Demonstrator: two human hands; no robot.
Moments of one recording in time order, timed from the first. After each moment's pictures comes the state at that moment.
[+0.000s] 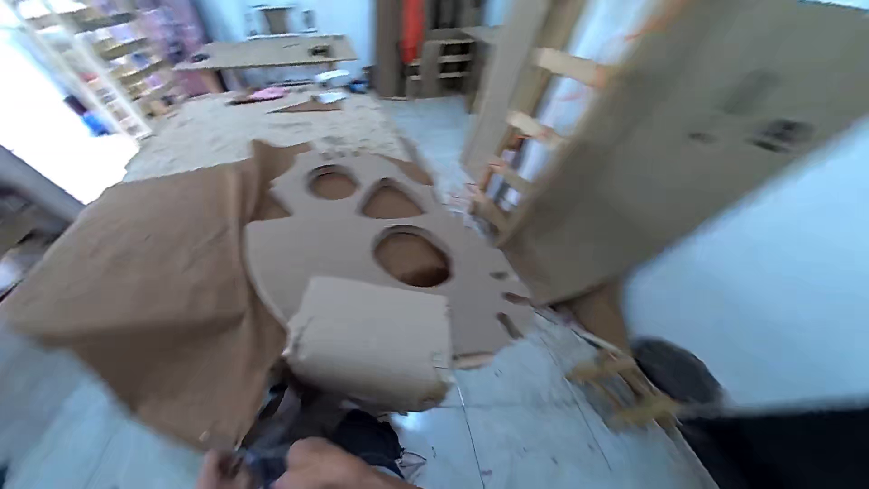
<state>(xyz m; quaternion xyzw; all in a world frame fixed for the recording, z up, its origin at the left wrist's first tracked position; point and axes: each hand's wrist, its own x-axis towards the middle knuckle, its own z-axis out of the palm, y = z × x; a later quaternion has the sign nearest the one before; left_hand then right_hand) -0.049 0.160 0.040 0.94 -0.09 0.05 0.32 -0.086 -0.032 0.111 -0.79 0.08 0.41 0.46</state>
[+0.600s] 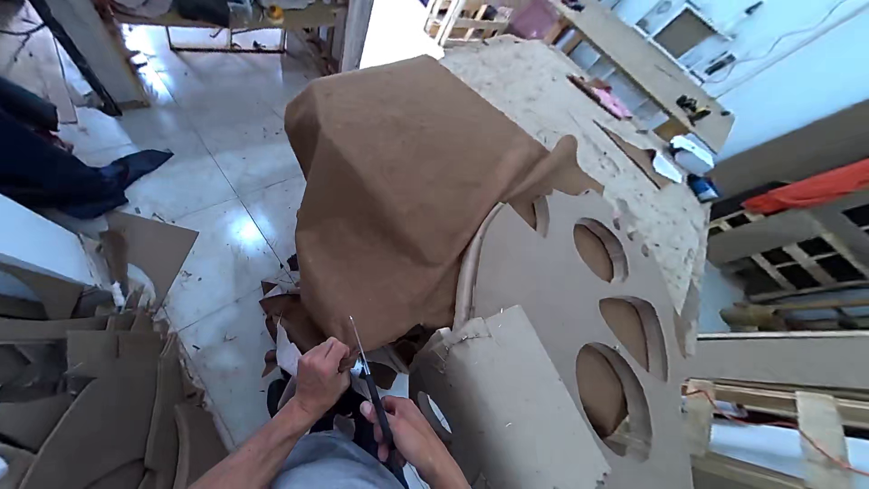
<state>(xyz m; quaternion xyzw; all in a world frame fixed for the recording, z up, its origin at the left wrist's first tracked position) -0.065 0.150 0.005 0.89 -0.01 0.26 0.37 -0.072 -0.026 0.120 -0.76 0.16 0.48 0.40</state>
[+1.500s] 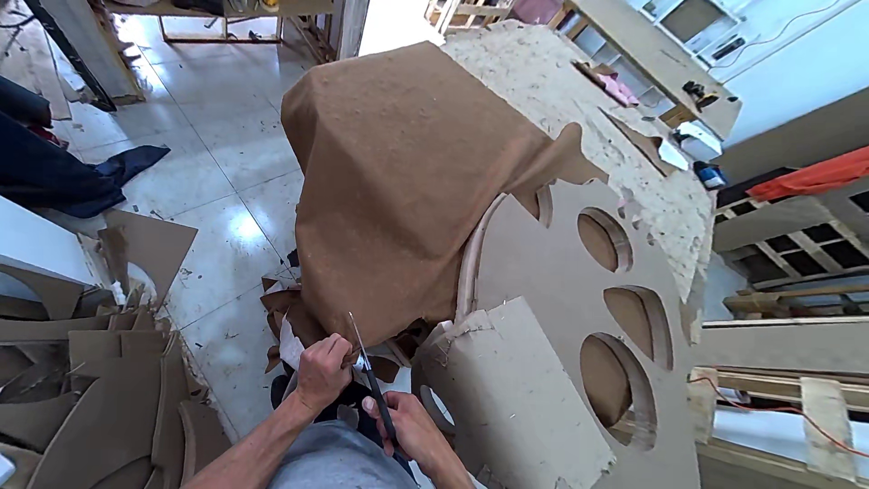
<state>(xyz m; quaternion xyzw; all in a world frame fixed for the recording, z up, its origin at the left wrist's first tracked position) -0.064 0.152 -0.001 0.89 -0.04 0.27 0.36 -0.076 -0.028 0.113 -0.75 0.16 0.47 0.44</state>
